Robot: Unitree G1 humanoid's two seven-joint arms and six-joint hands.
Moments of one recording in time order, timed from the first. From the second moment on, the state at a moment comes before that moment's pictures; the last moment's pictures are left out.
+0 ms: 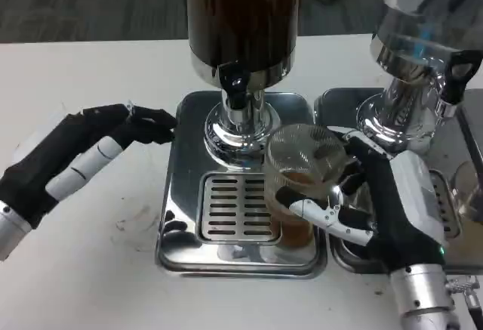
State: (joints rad) left arm -0.29 0.51 0.14 0.74 -0.14 -0.83 -0.67; right arm 0.03 -0.16 0.22 0.19 -0.57 -0.31 -0.41
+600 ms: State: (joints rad) left arm -0.22 0.57 0.10 0.64 0.01 -0.96 -0.58; right arm 0.14 -0.18 0.19 -0.01 -0.57 -0.23 -0.32
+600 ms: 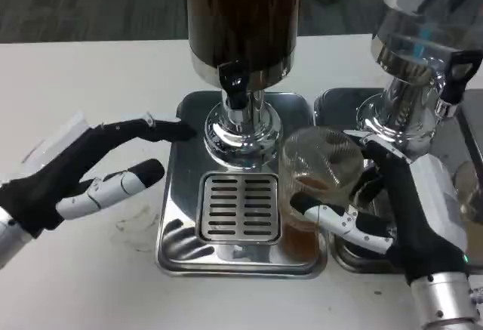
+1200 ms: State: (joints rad) left arm -0.07 0.67 0.11 0.56 0.13 -1.14 -0.45; right arm 0.21 -0.20 0.17 -0.13 -0.57 -0.21 -0.27
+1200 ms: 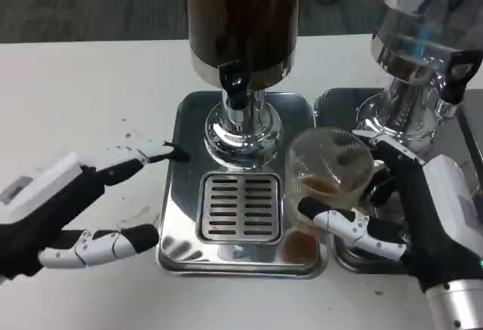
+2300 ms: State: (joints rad) left arm 0.15 0.80 0.15 0.37 0.12 -1.31 -0.41; right arm 0.45 -0.21 0.13 -0.37 -0.58 -0.21 -0.19
